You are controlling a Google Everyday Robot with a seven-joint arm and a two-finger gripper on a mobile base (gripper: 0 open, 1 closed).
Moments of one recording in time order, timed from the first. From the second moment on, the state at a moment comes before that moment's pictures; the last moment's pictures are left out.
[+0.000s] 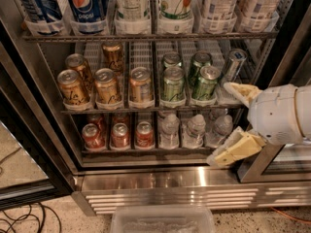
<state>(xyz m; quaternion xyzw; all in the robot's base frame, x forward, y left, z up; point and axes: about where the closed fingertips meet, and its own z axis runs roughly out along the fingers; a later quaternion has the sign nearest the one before) 0.428 -0.140 0.893 -0.56 0.71 0.13 0.42</state>
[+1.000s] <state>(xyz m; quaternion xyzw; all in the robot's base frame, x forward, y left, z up) 0.441 -0.123 0.895 -0.53 0.68 0.13 0.49</state>
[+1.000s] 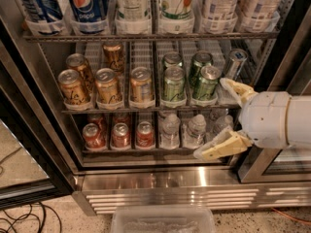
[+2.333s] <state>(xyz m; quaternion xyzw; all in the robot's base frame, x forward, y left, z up) 0.455 -0.081 0.837 -0.38 0.66 0.12 0.64</state>
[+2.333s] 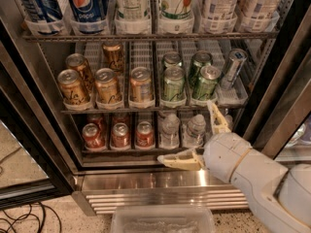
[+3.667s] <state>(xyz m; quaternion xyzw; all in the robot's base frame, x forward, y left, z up) 0.488 -0.071 0.834 -0.31 0.66 0.03 0.69</state>
